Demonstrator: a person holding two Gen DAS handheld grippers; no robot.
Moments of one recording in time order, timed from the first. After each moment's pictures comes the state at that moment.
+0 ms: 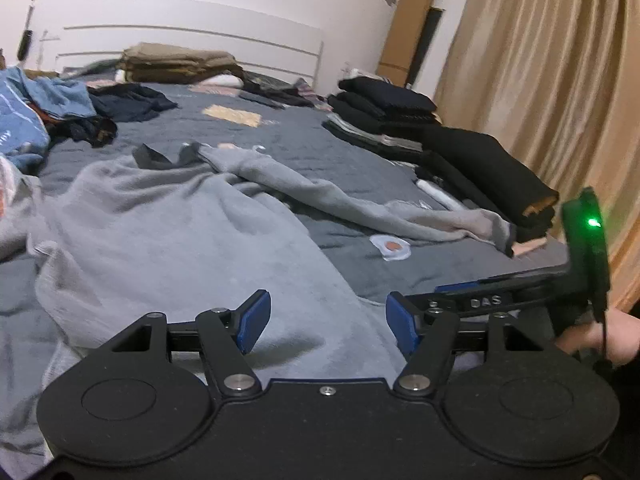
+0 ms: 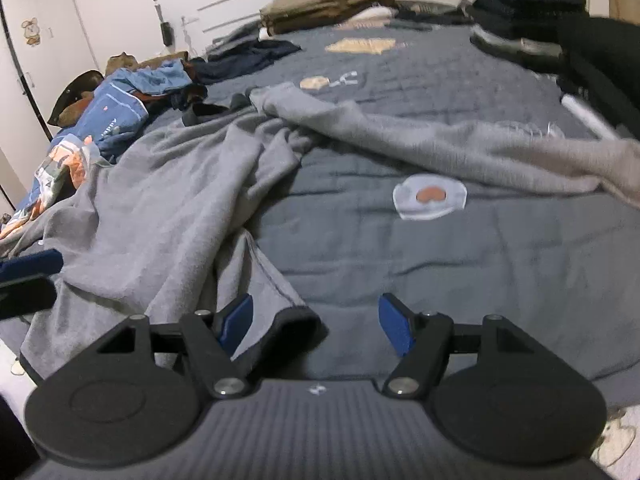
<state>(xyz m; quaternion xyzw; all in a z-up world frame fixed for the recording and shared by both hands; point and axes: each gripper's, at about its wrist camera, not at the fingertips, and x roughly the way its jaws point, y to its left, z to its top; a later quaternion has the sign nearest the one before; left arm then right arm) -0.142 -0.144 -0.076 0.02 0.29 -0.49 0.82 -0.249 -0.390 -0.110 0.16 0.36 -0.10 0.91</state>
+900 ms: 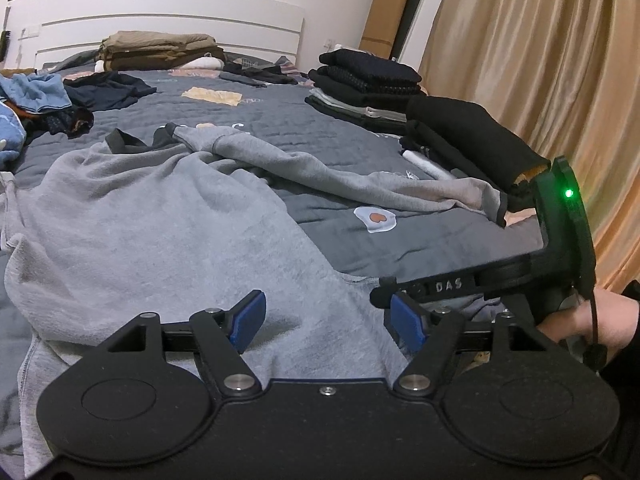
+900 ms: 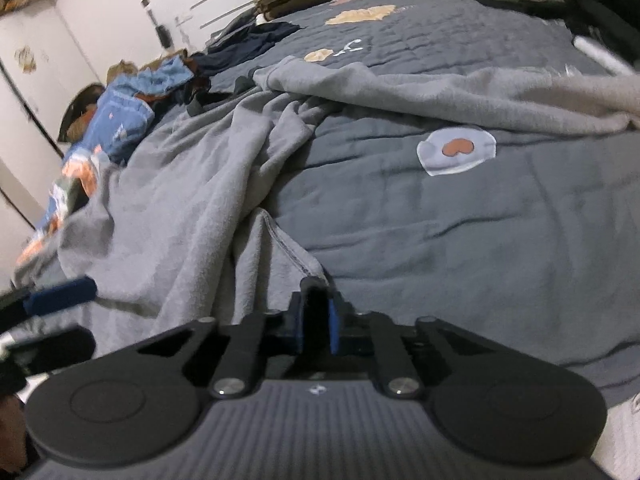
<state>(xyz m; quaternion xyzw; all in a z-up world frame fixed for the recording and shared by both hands) -0.150 -0.163 -0.085 0.05 0.30 -0.50 0.81 -0.243 -0.395 -0.127 0.24 0.37 -0.08 0.89</state>
